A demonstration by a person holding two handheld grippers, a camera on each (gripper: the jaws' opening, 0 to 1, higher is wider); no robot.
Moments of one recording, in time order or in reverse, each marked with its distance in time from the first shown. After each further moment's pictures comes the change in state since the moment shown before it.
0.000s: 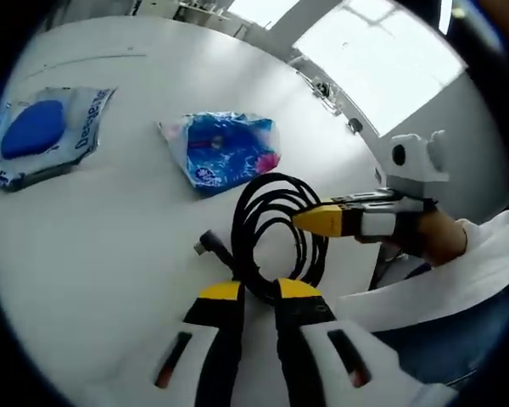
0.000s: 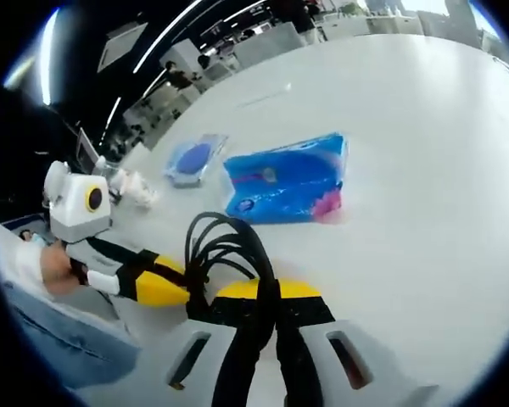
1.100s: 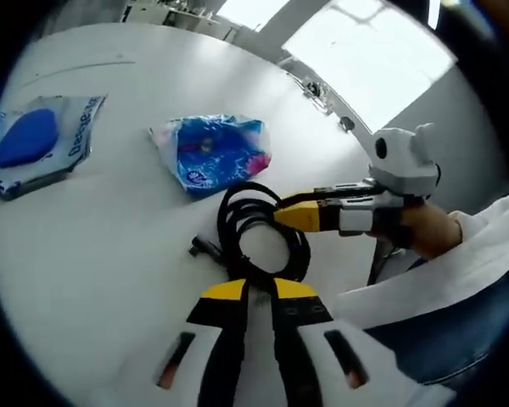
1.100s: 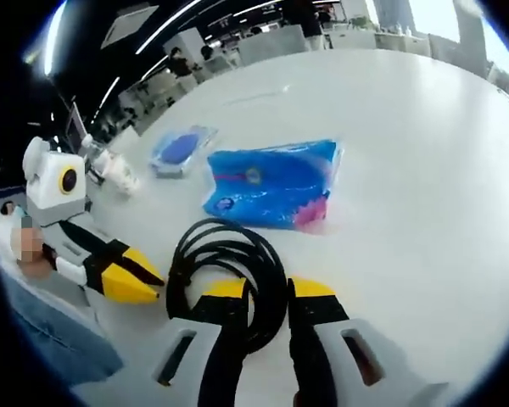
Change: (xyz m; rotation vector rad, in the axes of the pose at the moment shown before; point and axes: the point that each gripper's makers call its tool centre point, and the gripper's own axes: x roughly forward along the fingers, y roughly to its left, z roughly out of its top) left arm -0.002 -0.003 0.000 0.047 -0.015 -0.026; right arm 0.002 -0.013 0.007 -0.116 -0.020 -0.081
